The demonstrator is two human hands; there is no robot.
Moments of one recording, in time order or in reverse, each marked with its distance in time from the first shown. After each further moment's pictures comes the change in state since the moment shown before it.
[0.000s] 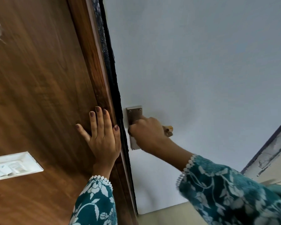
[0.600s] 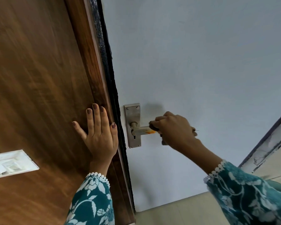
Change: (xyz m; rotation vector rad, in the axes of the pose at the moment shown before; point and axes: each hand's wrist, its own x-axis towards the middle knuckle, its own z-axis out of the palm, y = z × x) left_hand -0.002 -0.002 0.002 0.014 0.019 0.019; right_hand -0.041 0.058 0.015 0.032 0.026 0.145
